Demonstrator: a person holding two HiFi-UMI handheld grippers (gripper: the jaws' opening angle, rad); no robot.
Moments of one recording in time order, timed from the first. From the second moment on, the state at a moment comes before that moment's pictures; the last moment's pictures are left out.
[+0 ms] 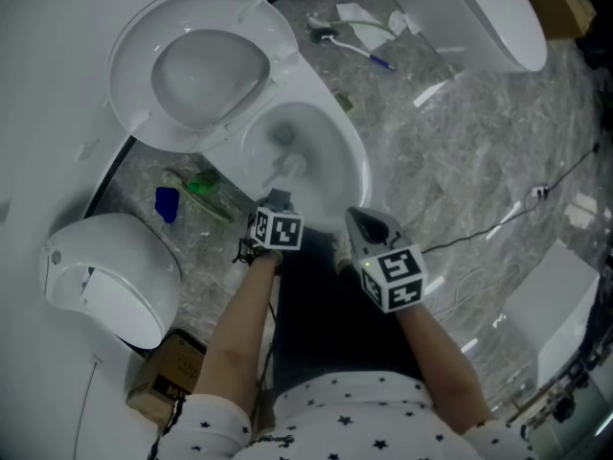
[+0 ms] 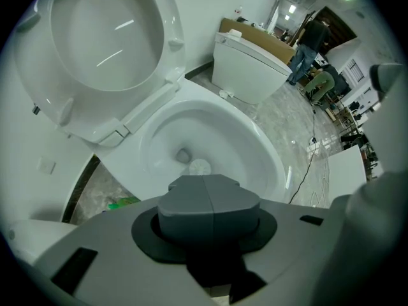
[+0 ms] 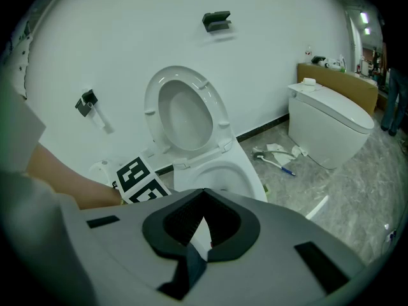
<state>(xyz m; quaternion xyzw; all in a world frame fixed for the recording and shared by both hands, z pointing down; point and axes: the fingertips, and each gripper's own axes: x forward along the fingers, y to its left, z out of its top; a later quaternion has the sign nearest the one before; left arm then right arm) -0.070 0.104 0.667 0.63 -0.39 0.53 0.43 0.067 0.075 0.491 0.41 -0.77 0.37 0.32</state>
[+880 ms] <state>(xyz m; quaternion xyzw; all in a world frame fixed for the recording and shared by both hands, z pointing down) -0.038 0.105 0.665 0.65 -0.35 0.53 0.43 0.067 0.075 0.493 0.40 -0.77 0.37 0.32</state>
